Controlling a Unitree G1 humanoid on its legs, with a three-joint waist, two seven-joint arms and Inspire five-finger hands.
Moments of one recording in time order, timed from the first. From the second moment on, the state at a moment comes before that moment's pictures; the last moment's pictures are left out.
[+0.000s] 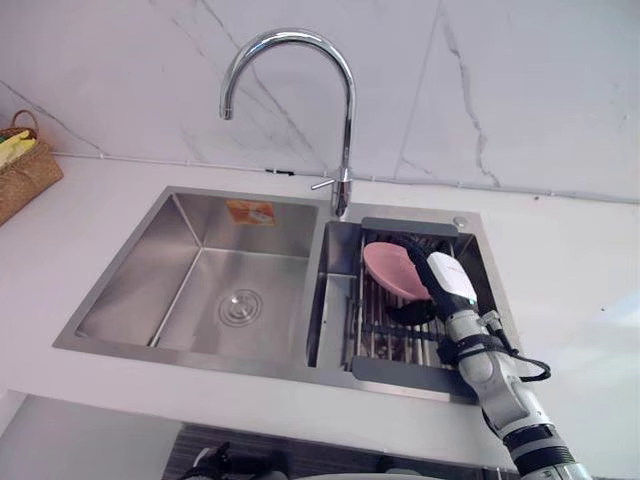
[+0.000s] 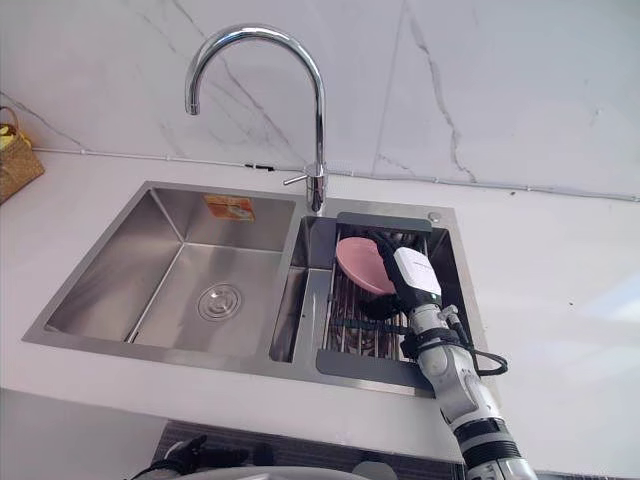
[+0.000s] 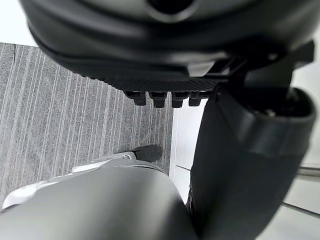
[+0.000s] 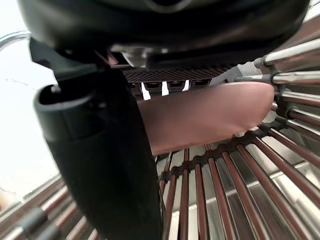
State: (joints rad) left arm 0.11 0.19 -0.05 0.95 -0.04 0.24 0.02; right arm -0.07 -0.38 0.13 0.26 -0.63 -0.20 -0.16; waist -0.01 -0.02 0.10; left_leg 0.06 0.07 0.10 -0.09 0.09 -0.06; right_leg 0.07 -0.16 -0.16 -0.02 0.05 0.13
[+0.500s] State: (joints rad) left arm 0.10 0.19 -0.05 0.94 -0.04 0.24 0.02; right arm -0.11 -0.37 0.13 0.27 -0.71 -0.22 -0.34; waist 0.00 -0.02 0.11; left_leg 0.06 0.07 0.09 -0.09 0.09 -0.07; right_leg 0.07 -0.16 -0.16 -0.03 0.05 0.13
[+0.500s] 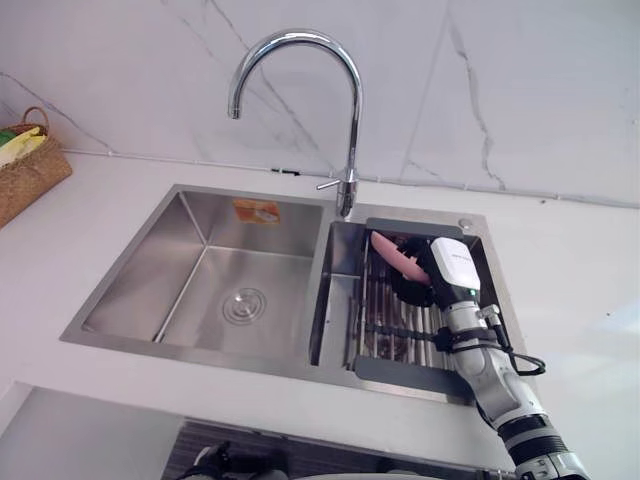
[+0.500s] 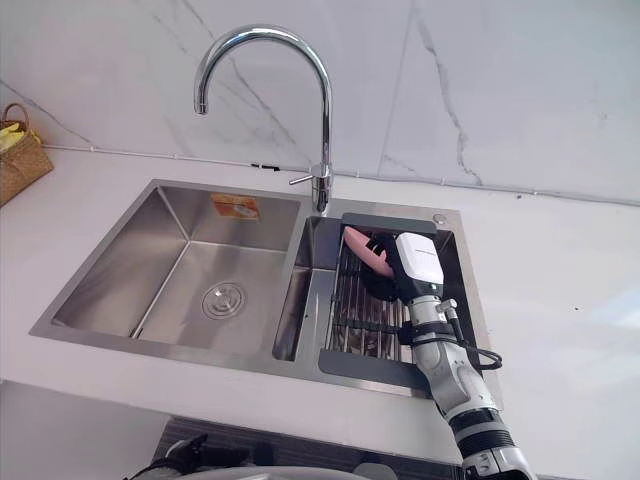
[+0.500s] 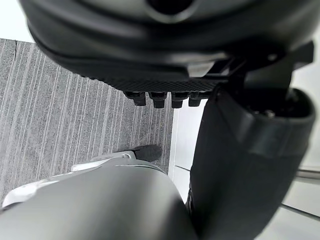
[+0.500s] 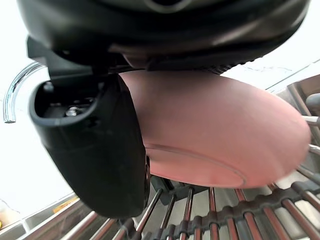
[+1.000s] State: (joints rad) left arm 0.12 0.18 -0.05 0.95 -0.04 0.23 0.02; right arm -0.06 -0.40 -0.14 -0.06 -0.31 -0.22 -0.36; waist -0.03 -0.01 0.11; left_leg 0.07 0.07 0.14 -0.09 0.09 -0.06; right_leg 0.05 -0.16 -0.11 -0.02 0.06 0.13
